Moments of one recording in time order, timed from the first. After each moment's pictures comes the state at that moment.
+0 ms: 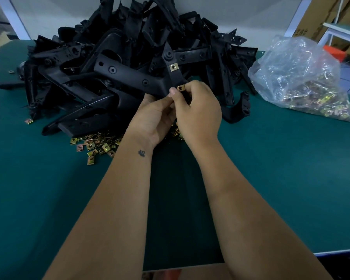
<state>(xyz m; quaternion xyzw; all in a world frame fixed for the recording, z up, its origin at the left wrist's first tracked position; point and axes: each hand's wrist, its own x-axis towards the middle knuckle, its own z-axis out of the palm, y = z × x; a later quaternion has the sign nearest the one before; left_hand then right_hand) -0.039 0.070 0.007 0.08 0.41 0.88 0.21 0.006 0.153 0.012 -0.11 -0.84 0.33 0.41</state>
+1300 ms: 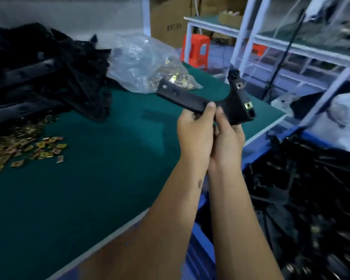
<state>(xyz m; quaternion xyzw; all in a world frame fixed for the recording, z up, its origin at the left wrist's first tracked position) 0.213 0.283 0.028 0.19 0.53 0.78 0.28 0.243 0.305 0.014 -0.30 -0.30 0.71 0.57</state>
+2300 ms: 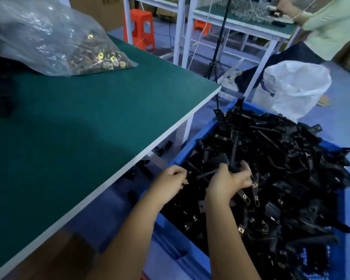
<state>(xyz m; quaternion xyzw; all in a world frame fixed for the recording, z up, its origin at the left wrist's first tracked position) 0.277 0.268 -0.109 0.35 0.69 0.36 0.53 0.390 0.317 -0.109 -0.65 -0.25 0.36 0.62</state>
